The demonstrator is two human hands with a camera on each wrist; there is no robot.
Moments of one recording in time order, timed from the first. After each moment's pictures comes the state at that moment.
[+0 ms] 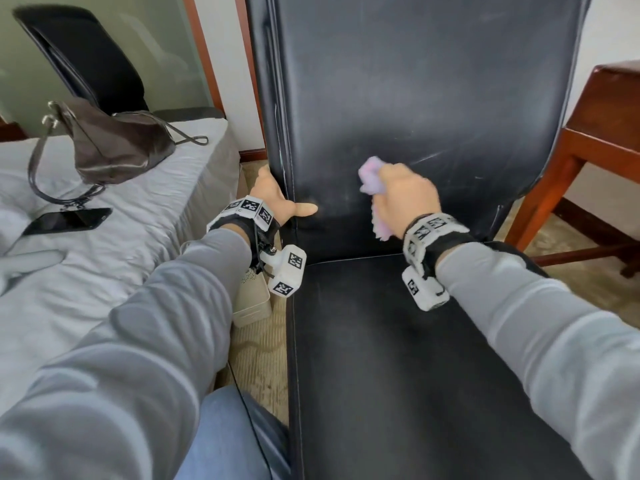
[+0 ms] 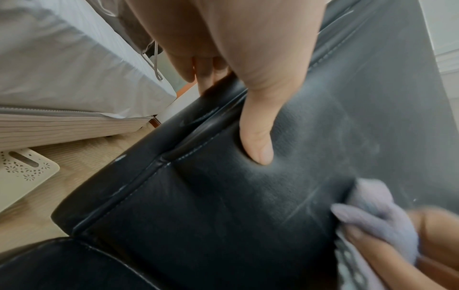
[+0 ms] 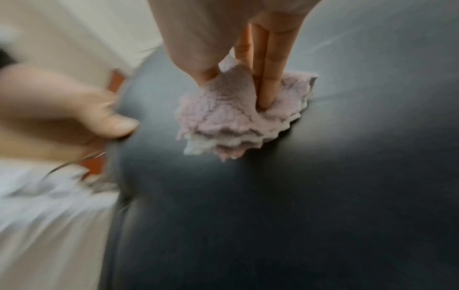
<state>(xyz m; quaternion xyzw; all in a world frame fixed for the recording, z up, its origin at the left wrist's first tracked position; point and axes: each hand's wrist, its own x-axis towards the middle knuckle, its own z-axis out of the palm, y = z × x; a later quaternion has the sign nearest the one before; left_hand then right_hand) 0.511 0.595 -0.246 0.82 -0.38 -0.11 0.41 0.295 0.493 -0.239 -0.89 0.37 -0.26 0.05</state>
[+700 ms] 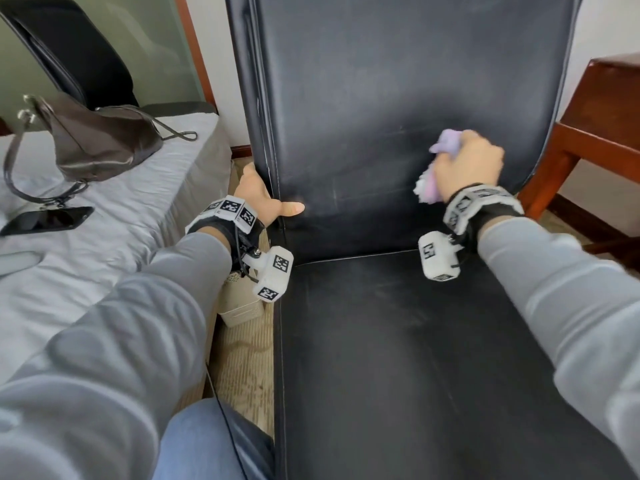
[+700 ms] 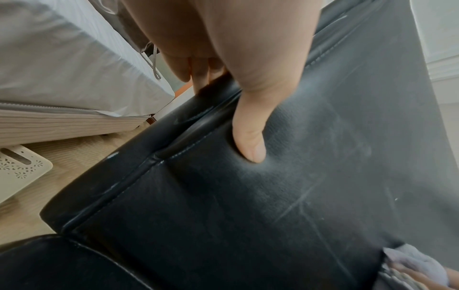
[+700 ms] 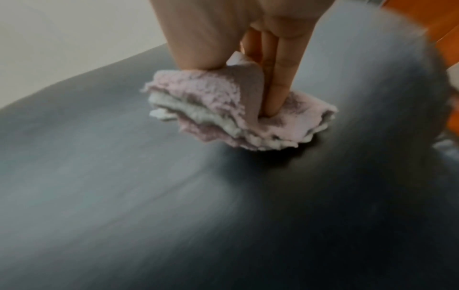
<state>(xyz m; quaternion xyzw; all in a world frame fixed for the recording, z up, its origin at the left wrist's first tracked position) 0.518 0.587 -0.255 0.83 -0.37 -0.09 0.41 0.247 0.409 -0.228 -0.73 0.55 -0.39 0.09</state>
